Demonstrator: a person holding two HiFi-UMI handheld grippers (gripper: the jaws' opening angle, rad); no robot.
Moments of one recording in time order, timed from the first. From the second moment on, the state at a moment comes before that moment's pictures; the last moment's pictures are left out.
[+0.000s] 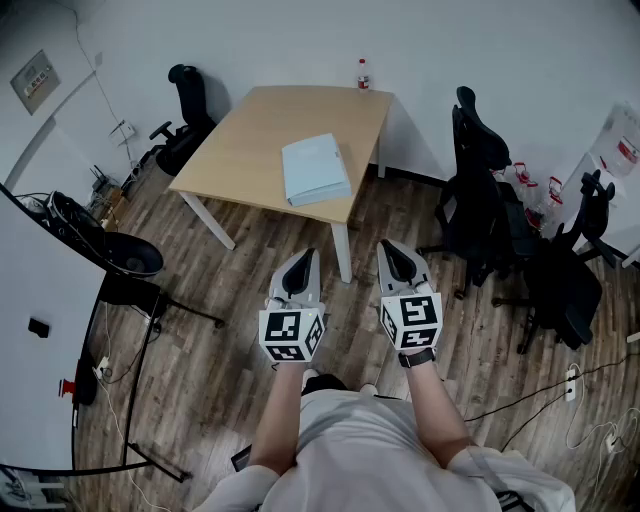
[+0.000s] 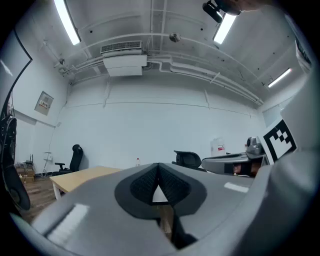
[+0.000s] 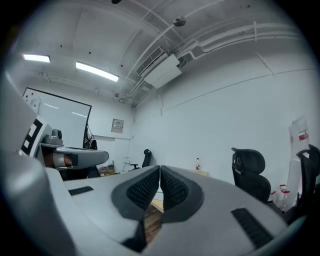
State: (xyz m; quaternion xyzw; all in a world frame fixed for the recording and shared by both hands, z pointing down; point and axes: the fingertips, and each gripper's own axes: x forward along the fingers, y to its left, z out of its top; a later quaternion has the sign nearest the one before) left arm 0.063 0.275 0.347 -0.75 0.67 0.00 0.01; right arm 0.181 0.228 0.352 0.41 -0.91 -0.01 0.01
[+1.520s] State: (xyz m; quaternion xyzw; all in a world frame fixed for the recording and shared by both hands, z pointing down) left arm -0.115 -0.021 0.348 -0.76 0.65 0.03 -0.02; right arm -0.020 -0.036 0.371 0.37 -0.93 0.02 0.04
